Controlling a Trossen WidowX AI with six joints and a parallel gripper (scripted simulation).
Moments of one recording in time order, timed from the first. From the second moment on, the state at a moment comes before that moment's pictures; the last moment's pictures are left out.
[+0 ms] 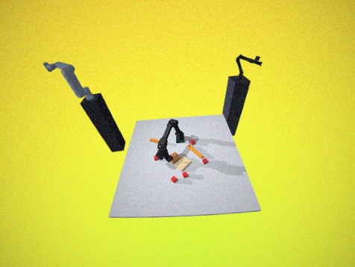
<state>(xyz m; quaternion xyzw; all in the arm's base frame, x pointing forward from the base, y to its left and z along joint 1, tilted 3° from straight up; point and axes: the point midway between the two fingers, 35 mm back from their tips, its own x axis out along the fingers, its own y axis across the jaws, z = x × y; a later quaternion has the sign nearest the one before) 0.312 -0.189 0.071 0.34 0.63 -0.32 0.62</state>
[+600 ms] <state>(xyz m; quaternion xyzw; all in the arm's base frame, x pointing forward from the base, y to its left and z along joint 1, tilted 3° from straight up) 0.274 -0.186 0.070 0.13 0.70 -0.11 0.70</state>
